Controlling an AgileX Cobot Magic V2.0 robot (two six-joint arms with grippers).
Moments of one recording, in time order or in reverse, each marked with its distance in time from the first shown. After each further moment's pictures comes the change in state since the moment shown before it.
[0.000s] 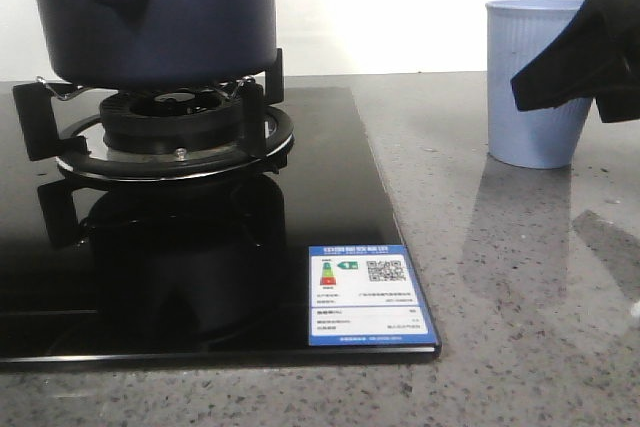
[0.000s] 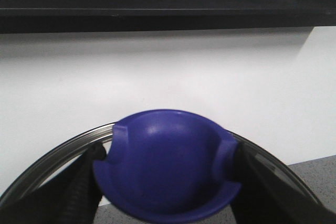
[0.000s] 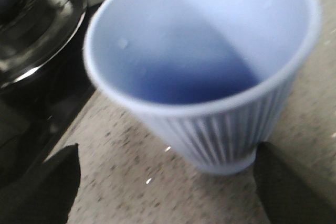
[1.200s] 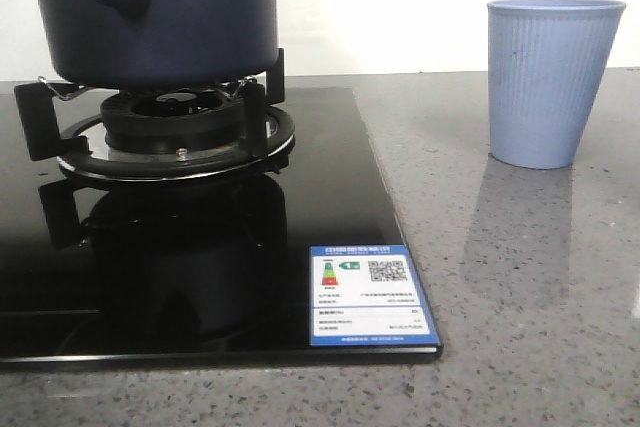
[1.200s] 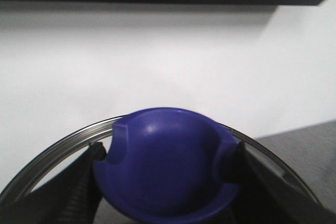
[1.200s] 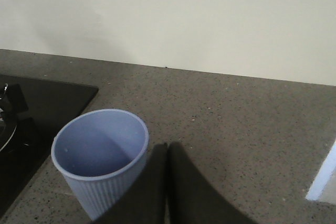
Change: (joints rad) left arm 0.000 0.000 0.000 -0.045 0.142 0.000; right arm -0.151 -0.460 0.004 -0.193 -0.182 0.208
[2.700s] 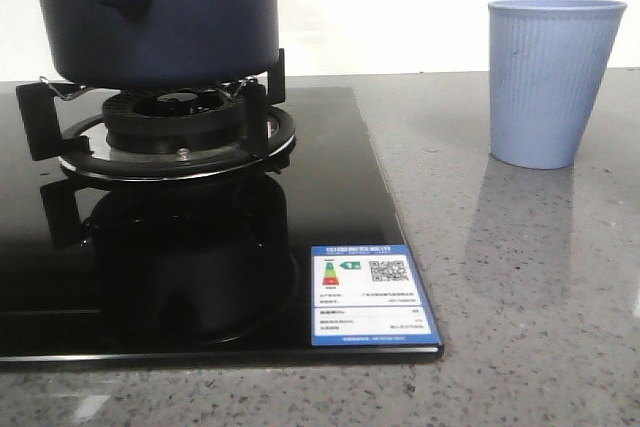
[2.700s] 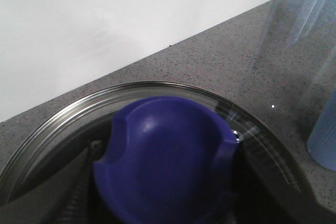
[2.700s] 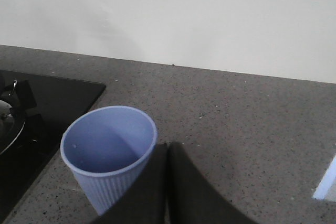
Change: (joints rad) left arm -0.078 0.150 -0.002 0.003 0.248 0.149; right arm 0.000 0.000 0.001 0.002 0.021 0.002
